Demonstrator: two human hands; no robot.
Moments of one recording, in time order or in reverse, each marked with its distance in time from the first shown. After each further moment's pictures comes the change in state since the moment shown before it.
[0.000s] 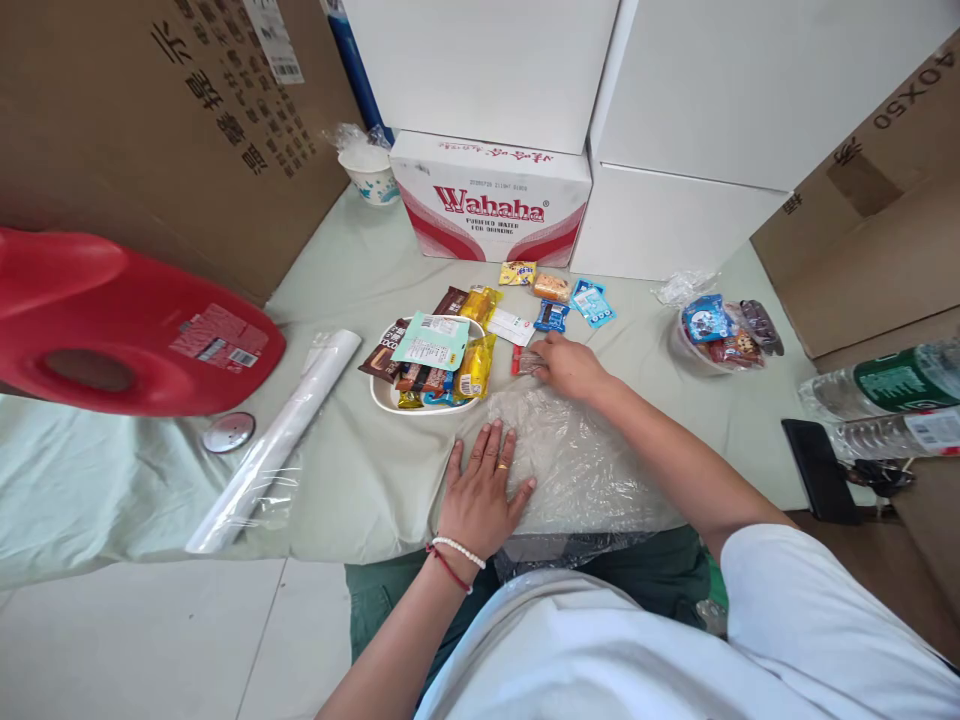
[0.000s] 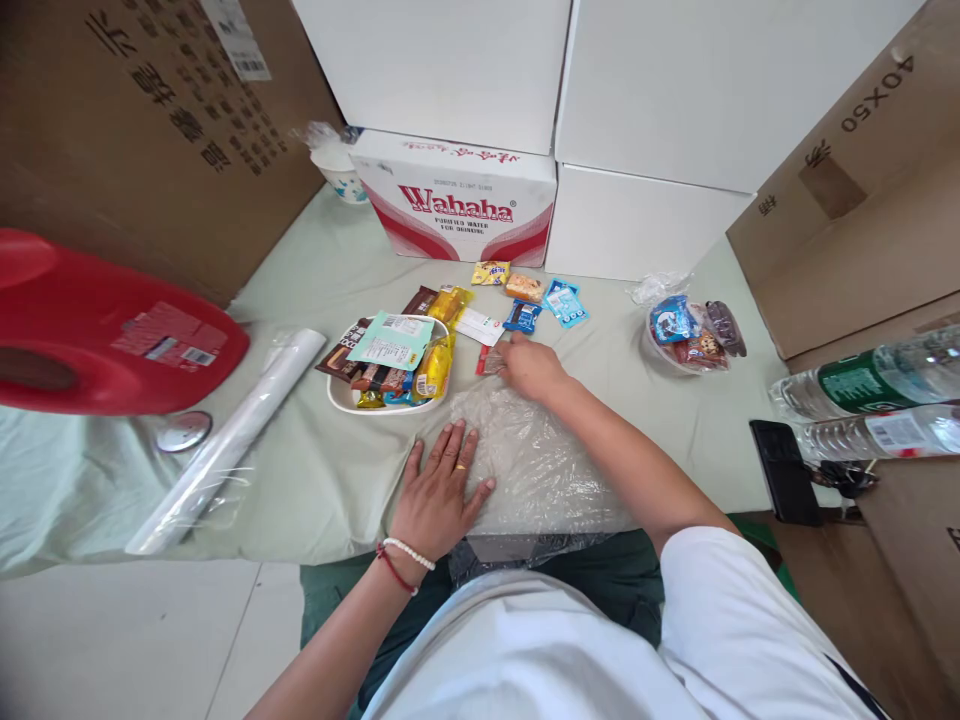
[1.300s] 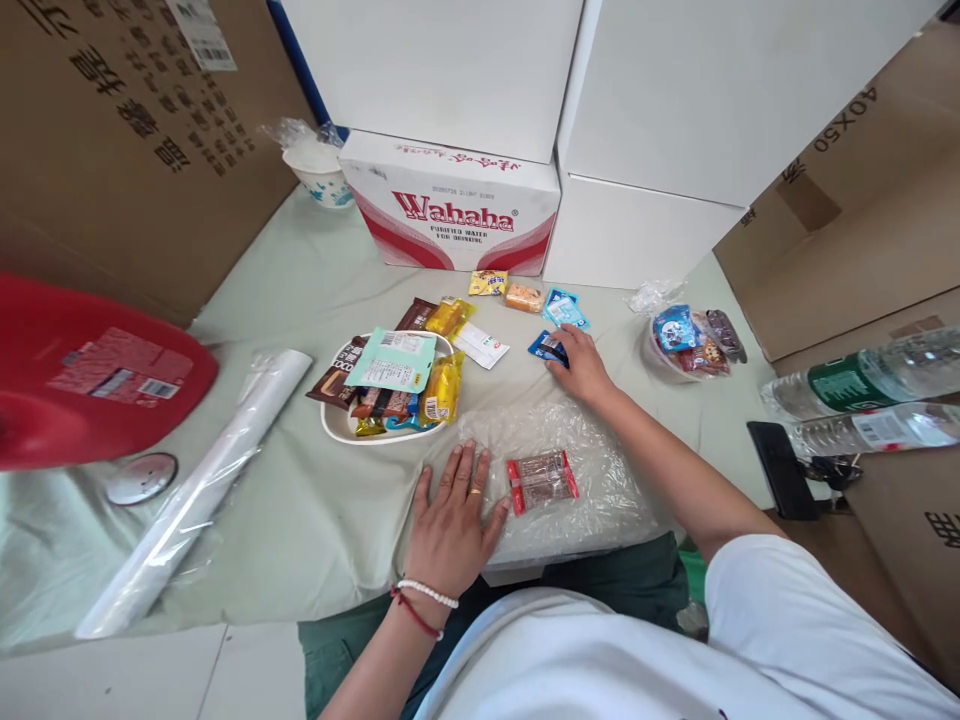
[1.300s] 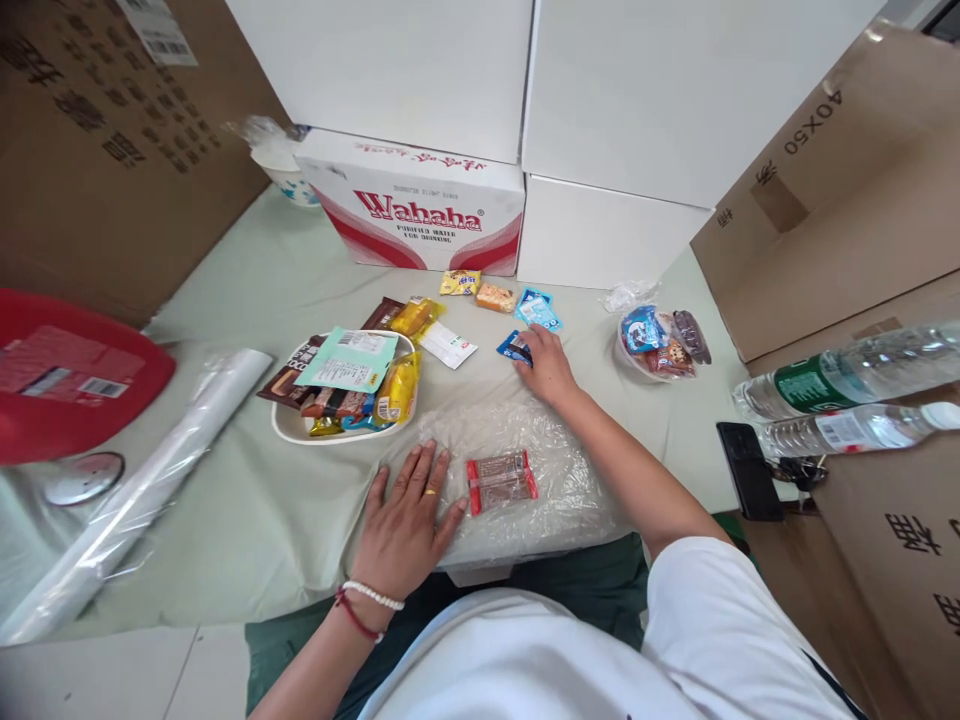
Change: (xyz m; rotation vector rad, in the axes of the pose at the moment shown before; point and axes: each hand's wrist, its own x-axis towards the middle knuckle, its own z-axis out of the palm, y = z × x) left_hand 0.003 -0.003 0.004 -0.002 0.063 0.034; right_hand -0.006 0.085 0.024 0.149 0.308 0.146
